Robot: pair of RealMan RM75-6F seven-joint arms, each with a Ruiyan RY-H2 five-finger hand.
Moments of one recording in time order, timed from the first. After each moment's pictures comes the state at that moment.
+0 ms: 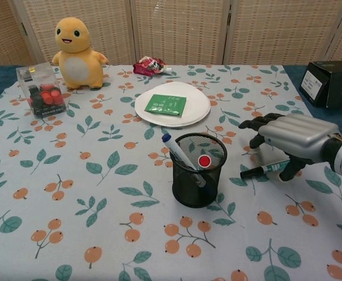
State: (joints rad) left arm -0.09 -1.20 -0.09 -1.20 1.51 1.59 -0.46; right arm 0.66 -1.56 0.01 -1.46 -1.15 1.00 -0.58
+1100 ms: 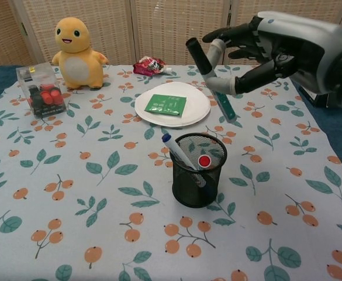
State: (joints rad) left arm -0.09 -1.21 -0.10 -1.19 1.49 1.57 -0.45; right arm 0.58 -1.48 0.22 -1.97 -1.20 1.16 0.03
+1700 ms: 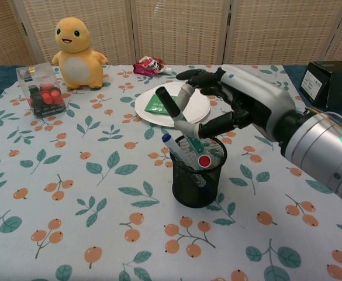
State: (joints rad) left arm -0.08 -1.20 -0.10 -1.19 1.50 1.59 -0.48; right arm 0.58 -1.70 0.16 -1.70 -1.31 1.15 0.13
